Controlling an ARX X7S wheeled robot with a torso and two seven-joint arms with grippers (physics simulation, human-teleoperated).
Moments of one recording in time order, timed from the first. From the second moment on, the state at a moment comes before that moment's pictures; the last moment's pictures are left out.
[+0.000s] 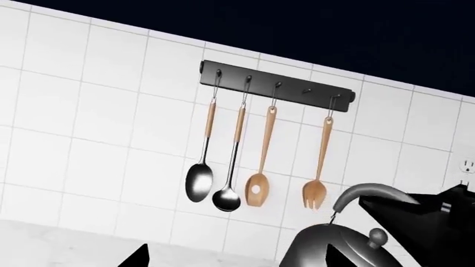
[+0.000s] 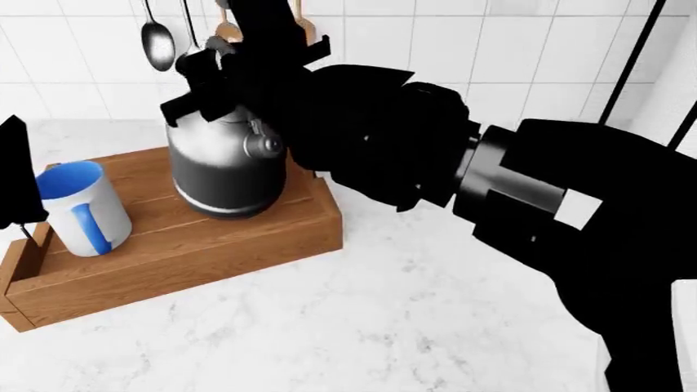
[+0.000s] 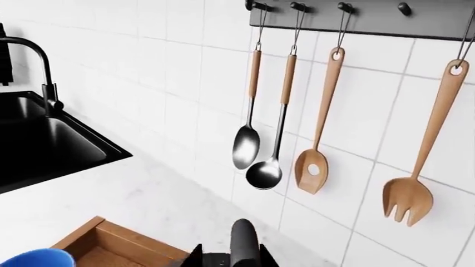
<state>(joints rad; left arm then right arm) -0.36 -0.63 -0.76 0.67 -1.20 -1.01 -0.18 1.76 0.00 -1.63 0.57 1.66 0.09 0.31</state>
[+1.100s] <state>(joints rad) -0.67 -0.88 -0.67 0.89 -1.76 -0.87 -0.80 2.16 0.80 -1.63 -0.67 1.44 0.06 1.23</state>
